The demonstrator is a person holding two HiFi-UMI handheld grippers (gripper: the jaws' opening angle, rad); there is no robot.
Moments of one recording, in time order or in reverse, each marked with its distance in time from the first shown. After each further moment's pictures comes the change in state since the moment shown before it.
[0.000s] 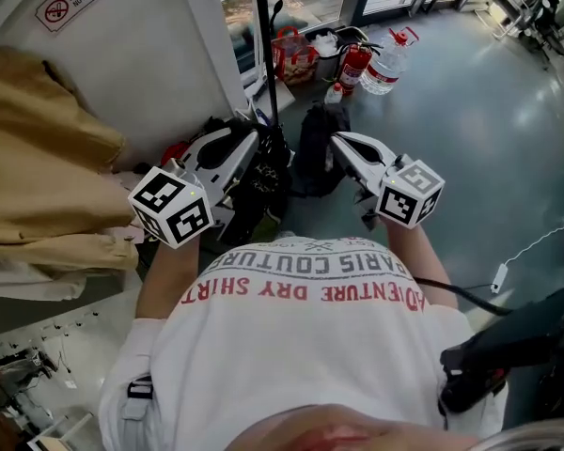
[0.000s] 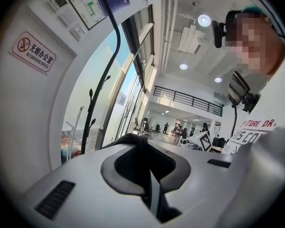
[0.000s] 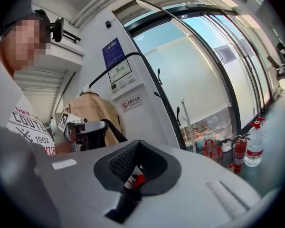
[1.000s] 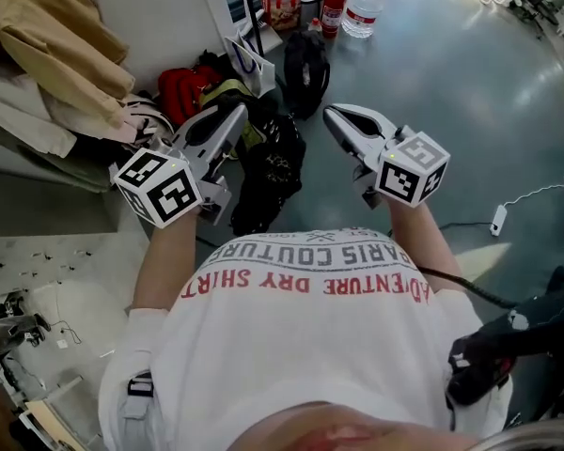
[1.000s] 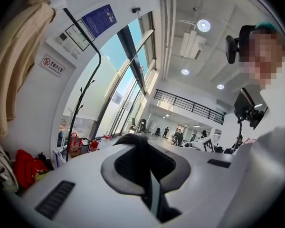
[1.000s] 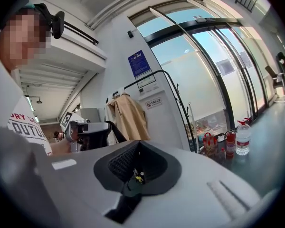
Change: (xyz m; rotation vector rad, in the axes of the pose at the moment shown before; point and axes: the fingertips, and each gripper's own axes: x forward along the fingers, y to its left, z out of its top) left arm -0.196 -0.401 -0.127 -0.083 -0.041 0.054; right arm -0.354 0.273 -0.126 -0.064 -0.009 0.043
